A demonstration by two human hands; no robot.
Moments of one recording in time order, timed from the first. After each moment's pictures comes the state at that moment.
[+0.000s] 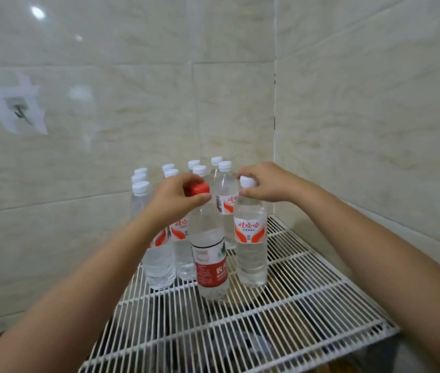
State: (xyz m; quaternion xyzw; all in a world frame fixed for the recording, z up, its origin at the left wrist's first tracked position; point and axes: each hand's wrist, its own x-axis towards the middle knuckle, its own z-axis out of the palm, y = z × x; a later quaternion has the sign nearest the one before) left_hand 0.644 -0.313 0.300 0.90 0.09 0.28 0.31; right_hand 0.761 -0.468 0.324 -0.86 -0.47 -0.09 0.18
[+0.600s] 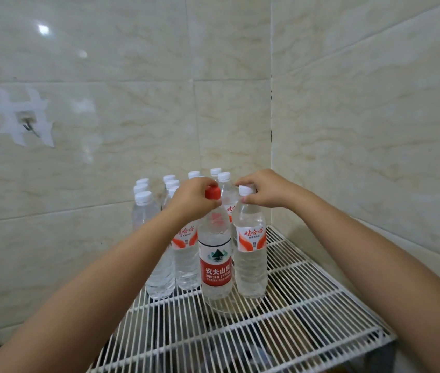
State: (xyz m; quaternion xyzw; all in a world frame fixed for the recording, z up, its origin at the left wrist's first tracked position) left_hand 0.665 -0.334 0.334 0.94 0.09 0.26 0.19; right_hand 0.756 -0.470 0.345 -0.86 -0.46 -0.09 0.19
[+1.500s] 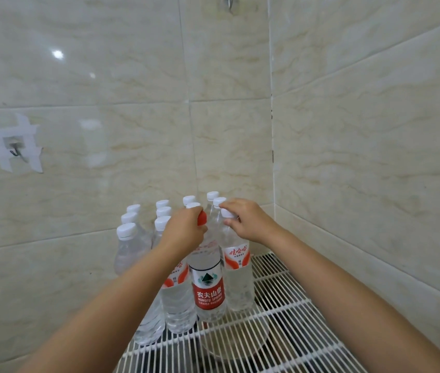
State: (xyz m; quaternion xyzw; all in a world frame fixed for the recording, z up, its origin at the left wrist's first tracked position) left_hand 0.713 -0.312 0.322 0.94 0.17 0.27 0.13; right_hand 0.810 -0.430 0.317 -0.81 -0.50 -0.15 0.26
